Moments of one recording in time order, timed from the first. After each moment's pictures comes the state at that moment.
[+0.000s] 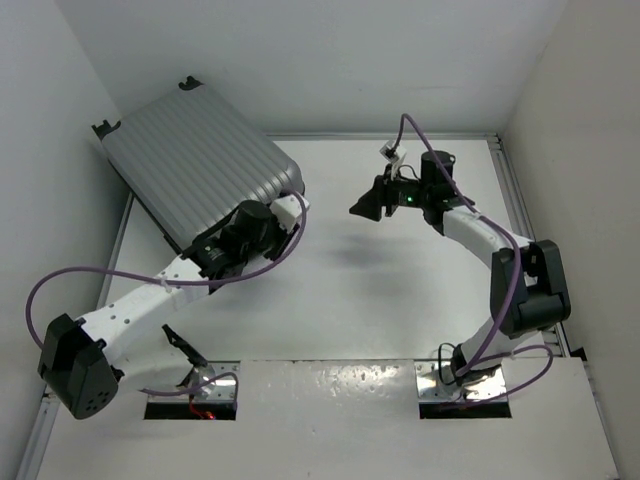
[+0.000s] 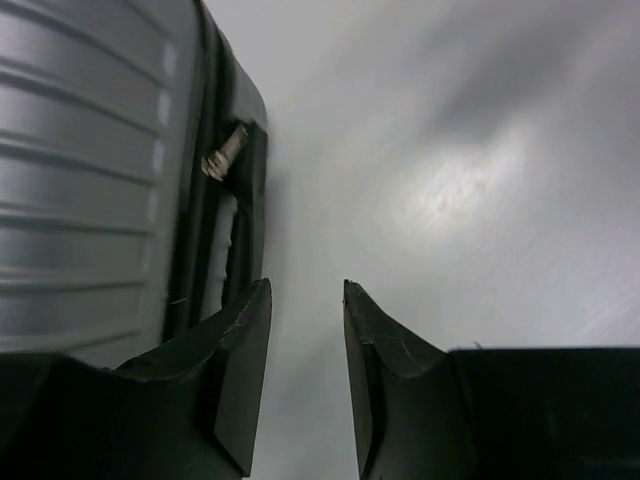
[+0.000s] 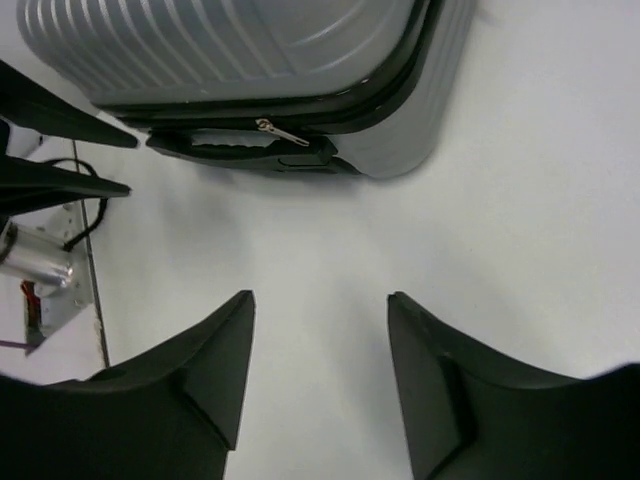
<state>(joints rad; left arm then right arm) -0.66 1.14 0.89 -0.27 -0.12 0.14 0.21 1.62 1.00 0.17 -0.92 0.09</state>
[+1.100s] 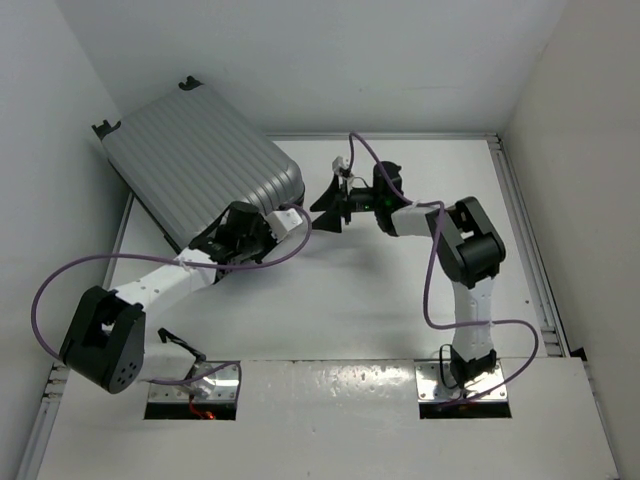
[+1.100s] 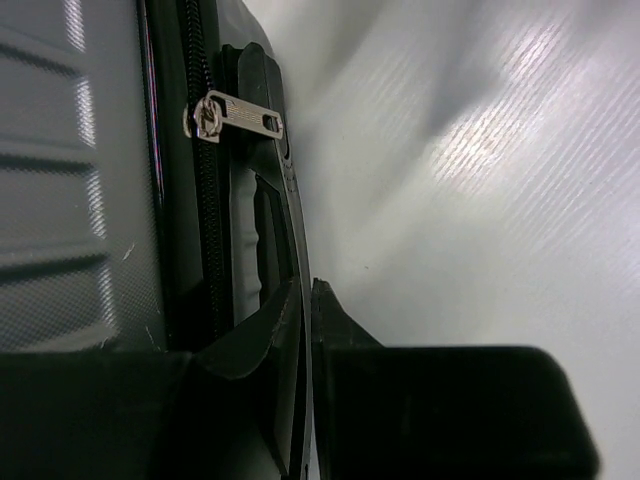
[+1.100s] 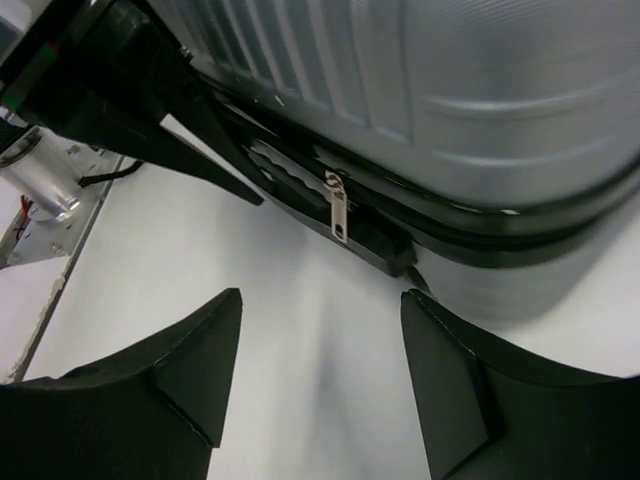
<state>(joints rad) -0.45 1.31 0.74 -0.12 0.10 0.50 0.37 2.08 1.13 0.79 -1.17 0.11</state>
